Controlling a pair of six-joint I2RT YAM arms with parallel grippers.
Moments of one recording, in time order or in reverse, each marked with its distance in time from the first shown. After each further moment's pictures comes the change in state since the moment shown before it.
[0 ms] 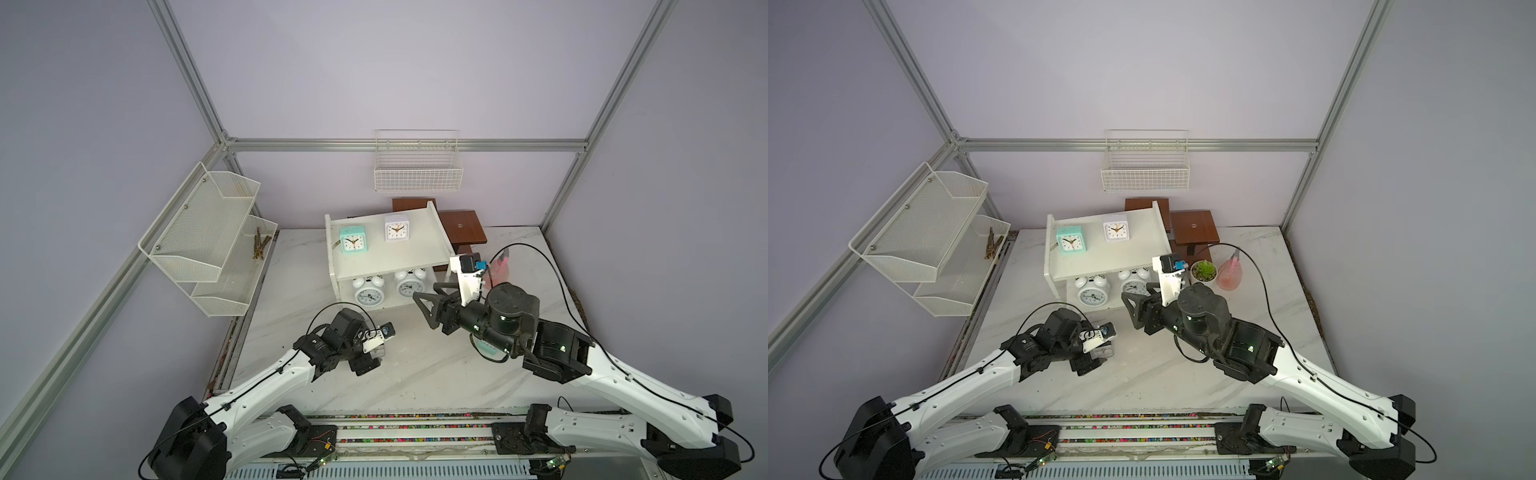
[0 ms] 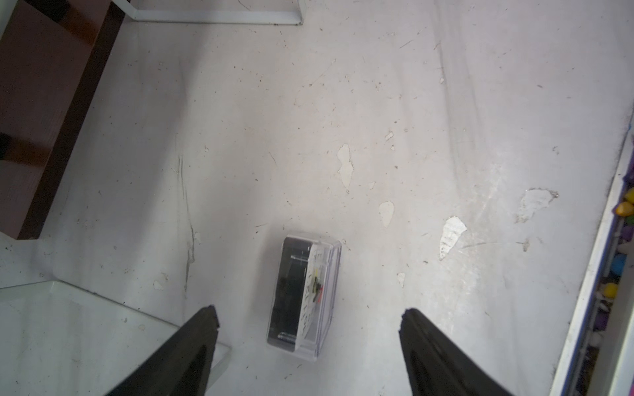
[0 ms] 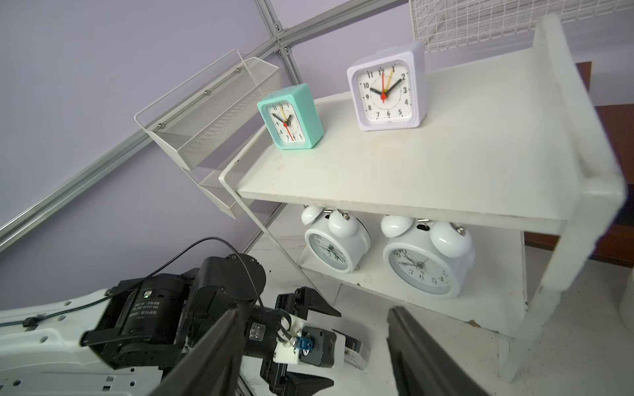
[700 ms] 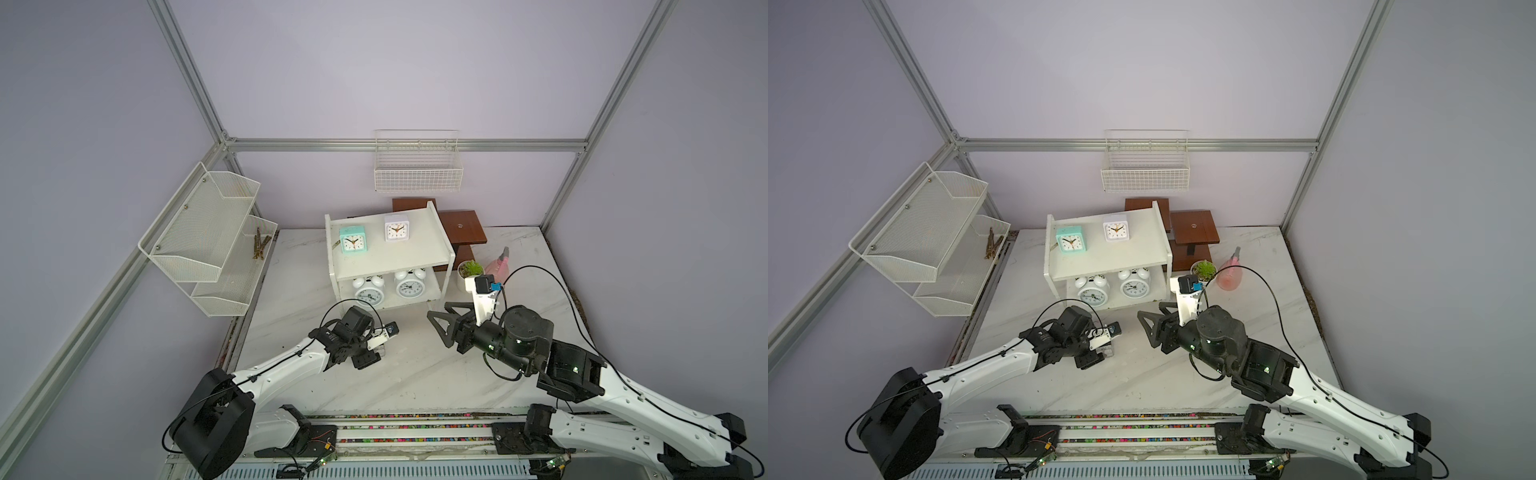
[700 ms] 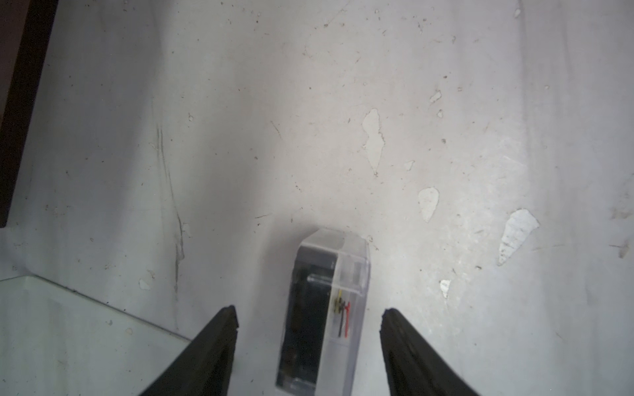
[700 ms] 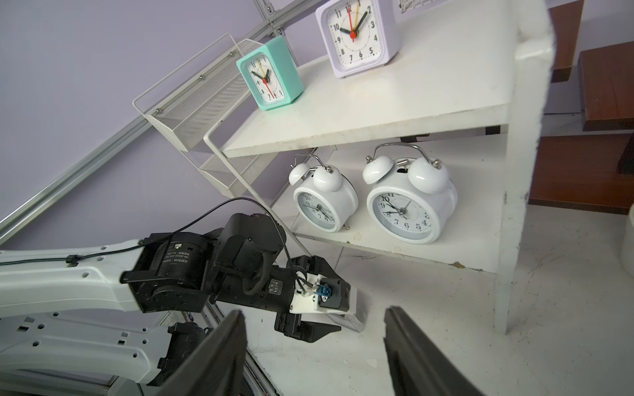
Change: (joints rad) left arm -0.001 0.164 0.027 0.041 -0.064 0.014; right arm 0.002 -0.172 -0.209 0.039 -0.019 0.058
